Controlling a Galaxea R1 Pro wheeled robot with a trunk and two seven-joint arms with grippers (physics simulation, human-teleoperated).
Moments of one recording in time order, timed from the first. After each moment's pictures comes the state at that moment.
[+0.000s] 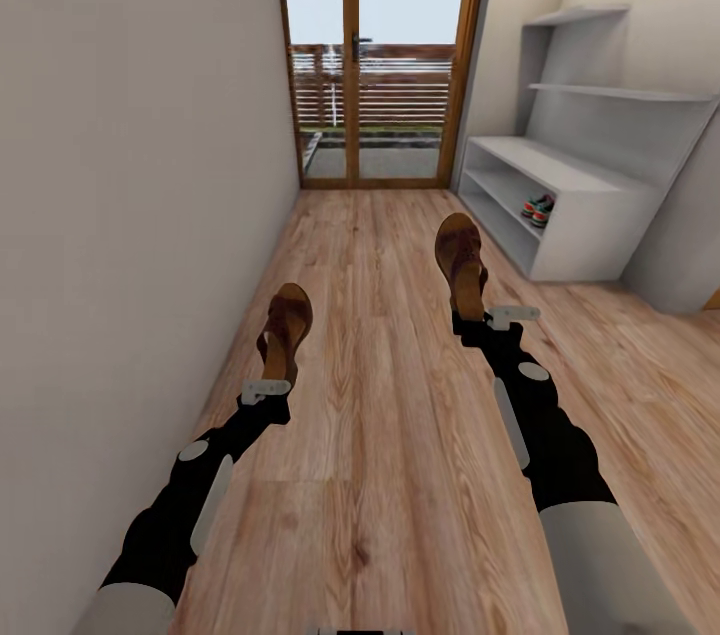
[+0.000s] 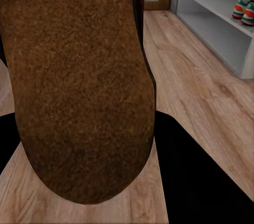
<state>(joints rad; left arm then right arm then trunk) -0.49 -0.05 0.03 -1.11 0.08 0.17 -0.32 -0.70 0.03 -0.04 -1.21 0.03 0.30 -0.03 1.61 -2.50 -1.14</state>
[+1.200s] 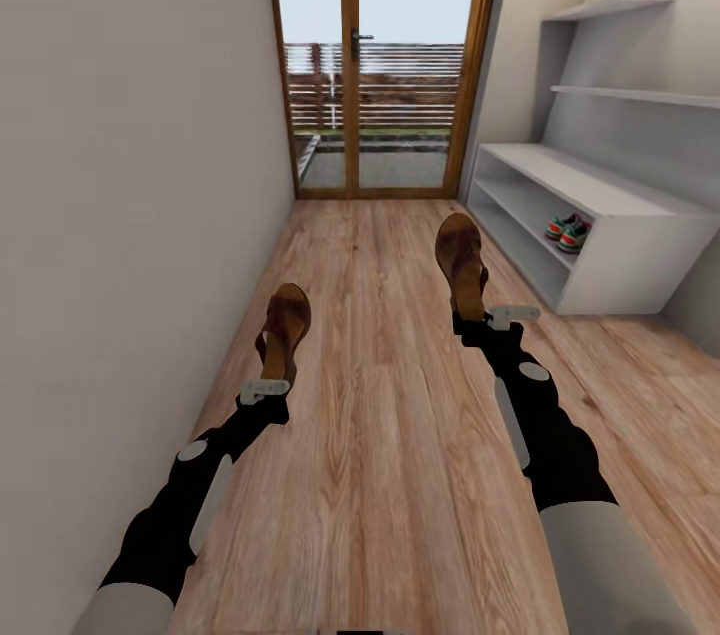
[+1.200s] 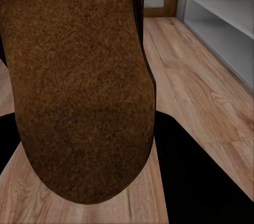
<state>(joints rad) -0.49 -0.04 0.03 -1.11 0.08 0.17 -0.32 -0.70 0.03 -0.04 -1.21 0.03 0.30 -0.02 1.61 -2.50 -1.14</state>
